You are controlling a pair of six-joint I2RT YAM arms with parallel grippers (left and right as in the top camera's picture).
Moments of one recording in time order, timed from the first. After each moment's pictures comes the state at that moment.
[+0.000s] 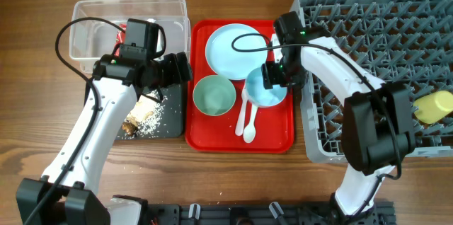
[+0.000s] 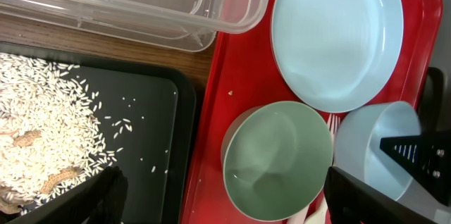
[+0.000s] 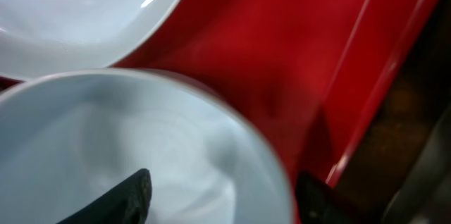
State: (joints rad) left arm -0.20 1.49 1.18 -0.82 0.15 -0.47; right arm 0.32 1.97 1.40 -0.94 -0.14 0.16
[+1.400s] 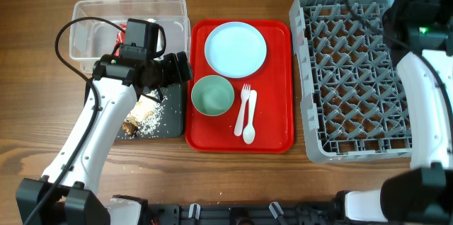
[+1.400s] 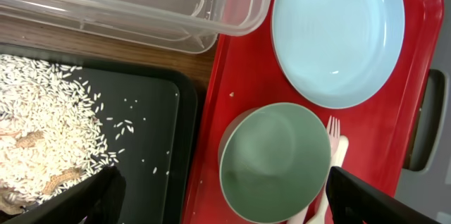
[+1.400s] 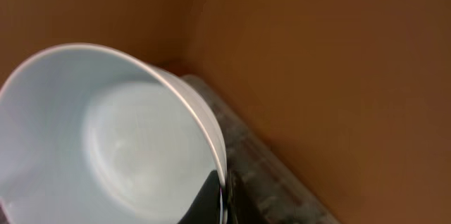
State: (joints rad) left arm -0.20 1.49 1.18 -0.82 0.15 -0.47; right arm -0.11 1.60 1.49 -0.35 0.83 -0.09
